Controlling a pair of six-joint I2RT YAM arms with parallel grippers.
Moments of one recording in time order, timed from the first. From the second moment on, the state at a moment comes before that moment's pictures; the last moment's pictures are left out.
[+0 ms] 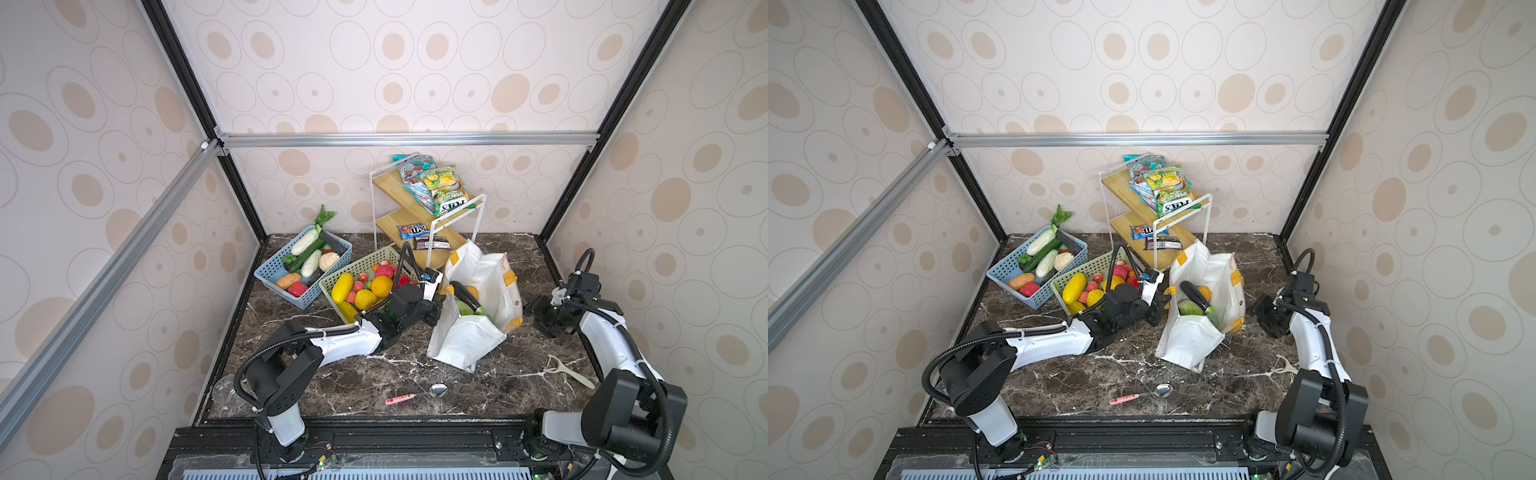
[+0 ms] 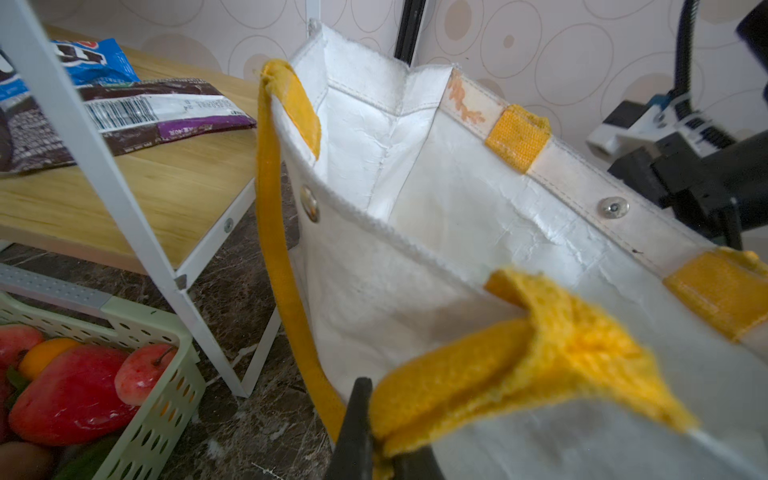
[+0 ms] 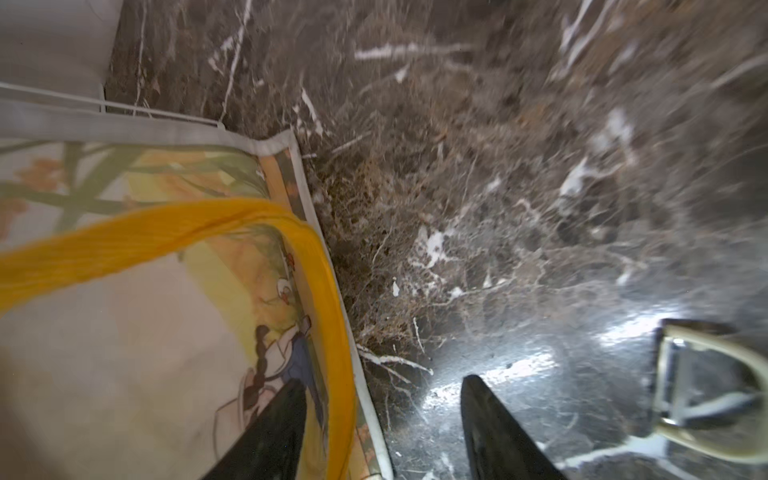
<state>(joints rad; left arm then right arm) -0.86 1.72 1.01 0.39 -0.01 -0.22 -0.33 1.34 0.92 -0.72 -0.42 0.51</state>
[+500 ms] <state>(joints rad) -0.86 1.72 1.02 0.39 -0.02 -0.21 -0.32 1.49 0.76 -0.30 -0.69 0.64</state>
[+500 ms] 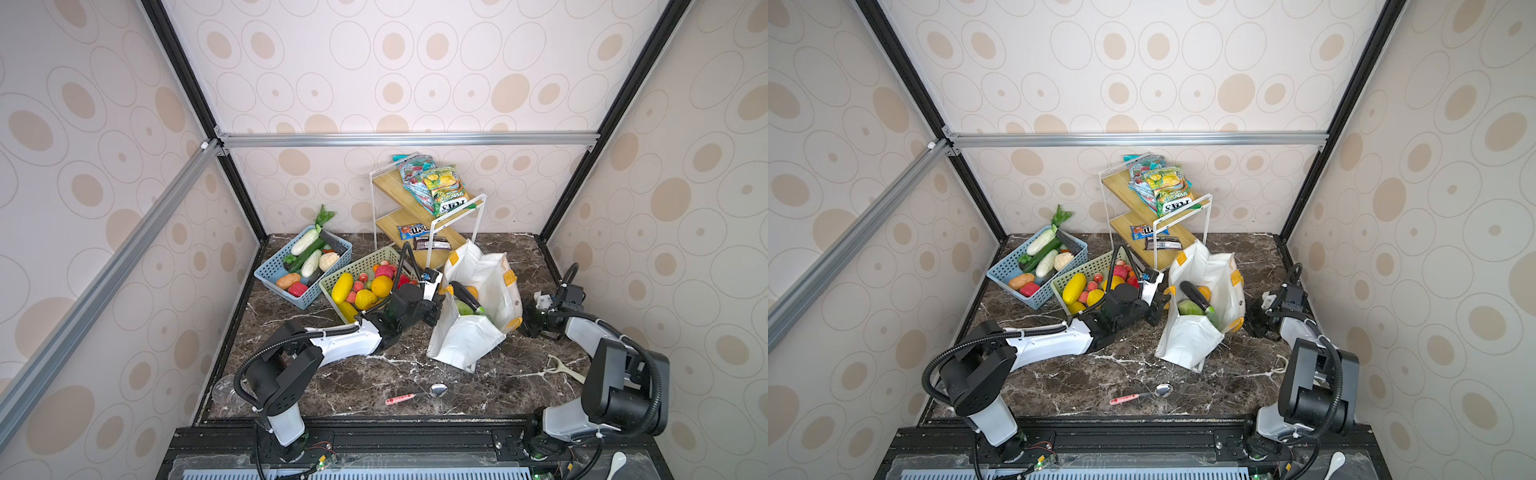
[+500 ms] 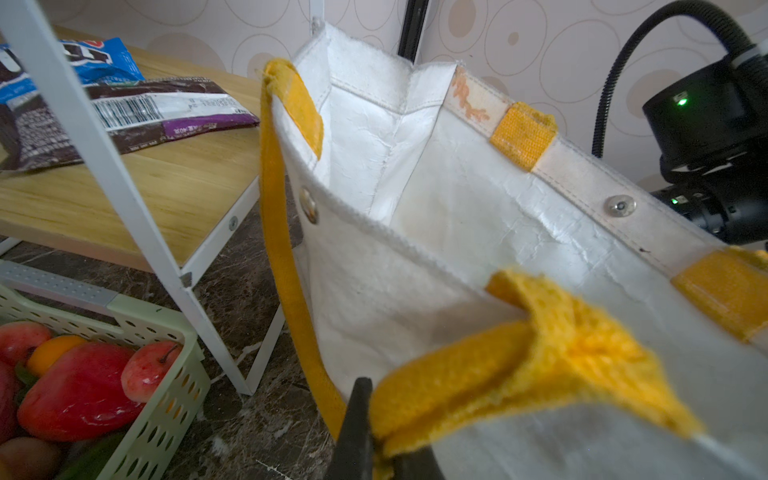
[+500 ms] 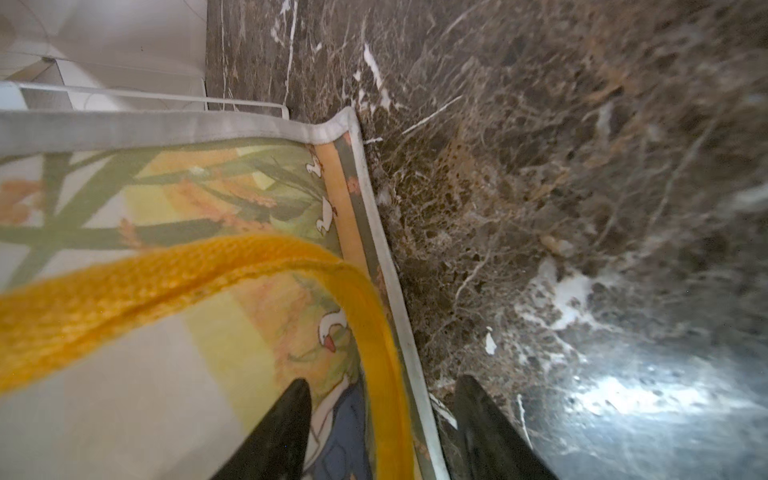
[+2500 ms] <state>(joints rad) -0.59 1.91 0.90 0.64 0.63 -1.17 -0.44 1.47 1.15 -0.77 -0.38 0.42</state>
